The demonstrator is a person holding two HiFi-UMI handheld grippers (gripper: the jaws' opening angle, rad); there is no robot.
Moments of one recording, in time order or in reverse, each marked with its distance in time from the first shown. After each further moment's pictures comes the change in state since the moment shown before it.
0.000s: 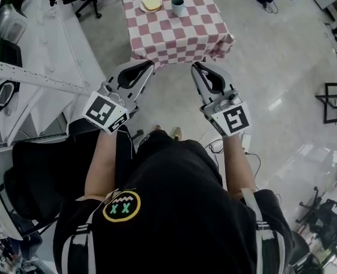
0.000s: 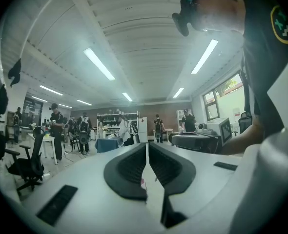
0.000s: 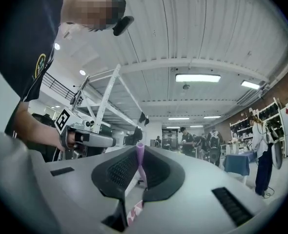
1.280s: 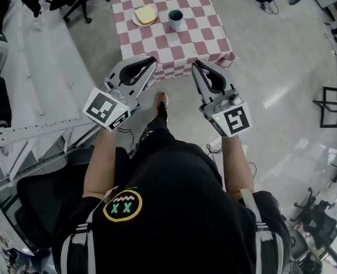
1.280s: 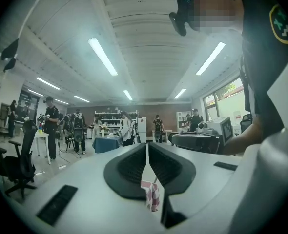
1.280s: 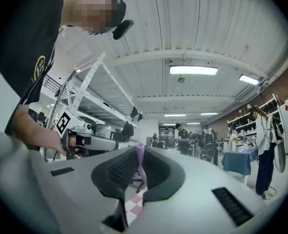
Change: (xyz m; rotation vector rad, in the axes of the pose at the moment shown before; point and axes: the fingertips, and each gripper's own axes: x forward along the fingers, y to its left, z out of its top) left arm 0.125 0.154 -0.044 -0.029 -0.010 -0.047; right arm 0.133 -0.132 -0.060 0.015 0.031 -0.033
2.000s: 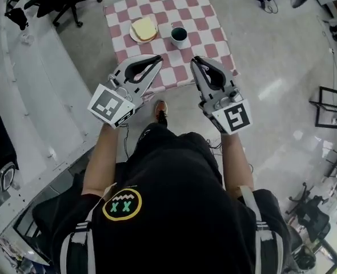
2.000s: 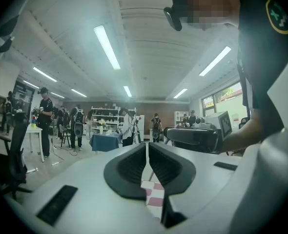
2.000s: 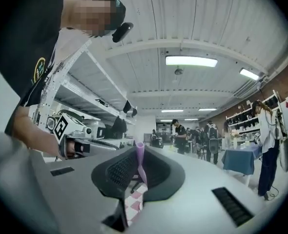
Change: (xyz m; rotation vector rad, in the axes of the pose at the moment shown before) left arm 0.083 0.142 -0.028 -0.033 0.013 -0.066; right arm 0.142 -0.092 -0.030 0.016 0.044 -0.025
